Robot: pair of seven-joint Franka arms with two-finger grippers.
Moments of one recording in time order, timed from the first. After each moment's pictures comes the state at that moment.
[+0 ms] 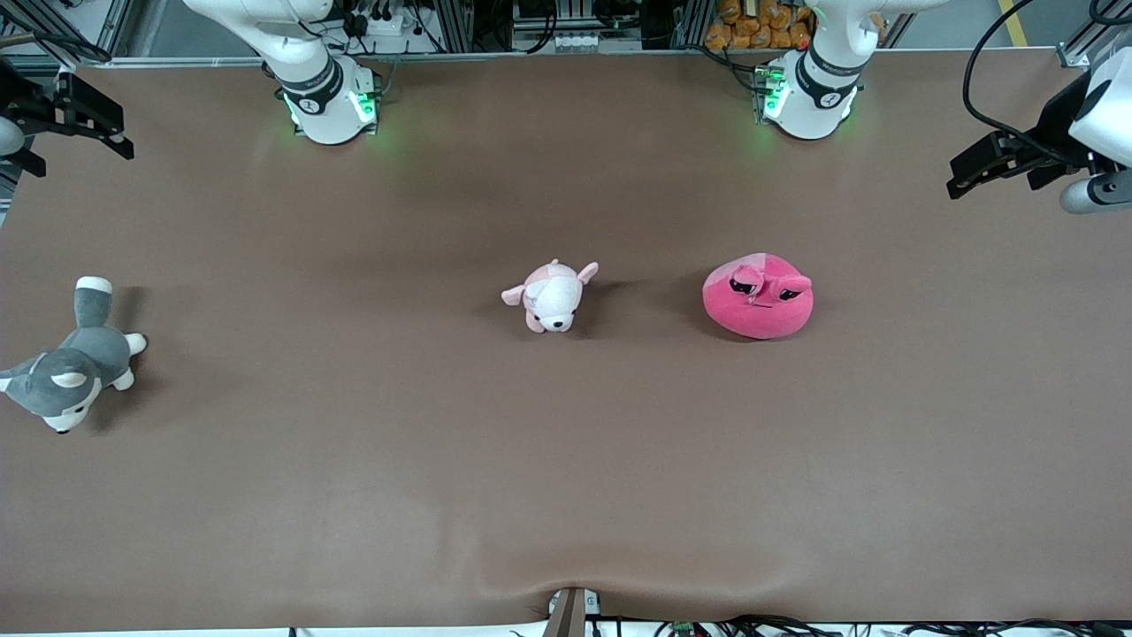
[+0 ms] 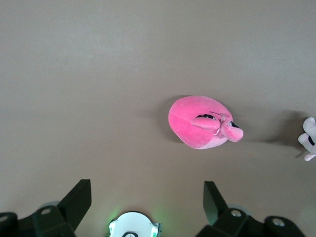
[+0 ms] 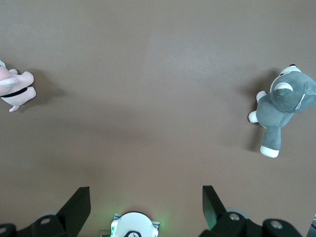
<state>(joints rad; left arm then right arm) -0.01 -0.06 -0.09 -1.54 0.02 1.43 -0.22 -0.08 -0.08 0.10 -1.46 0.01 1.31 -0.21</state>
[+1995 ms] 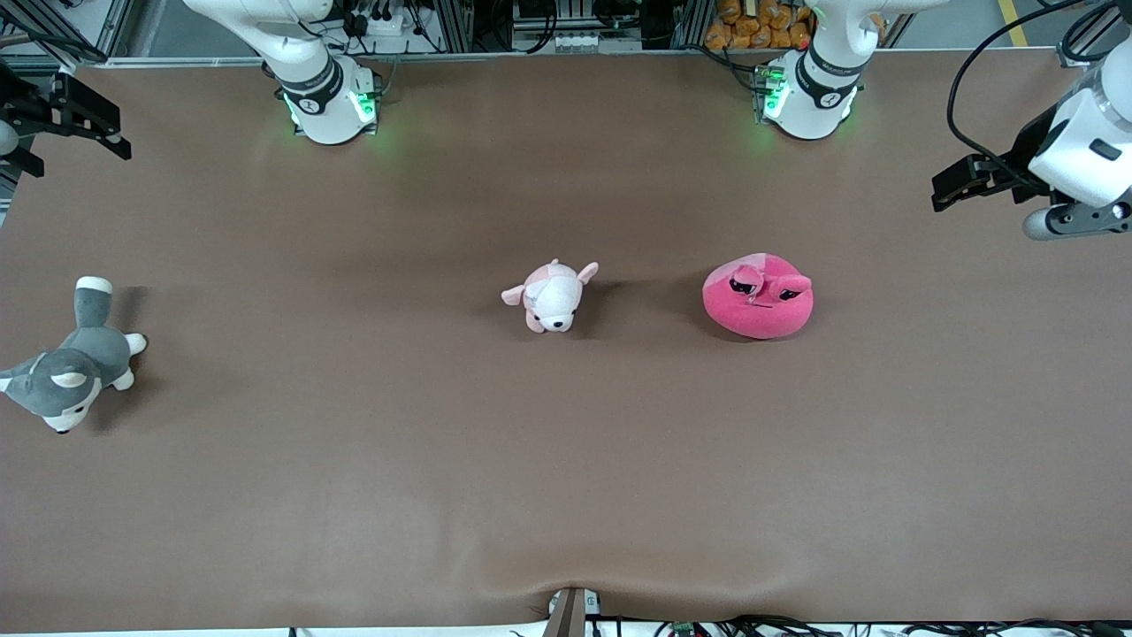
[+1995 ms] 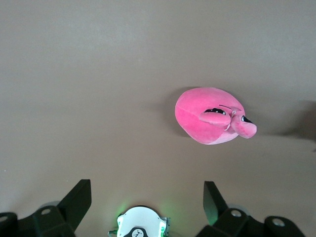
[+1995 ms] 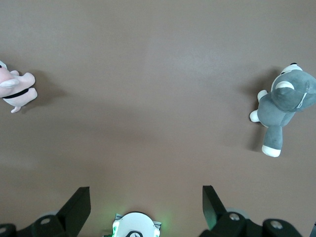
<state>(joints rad) -0.02 -0.02 -0.11 -1.57 0.05 1.42 -0.22 -0.09 -0.08 0.09 -1.46 0.02 1.31 -0.21</state>
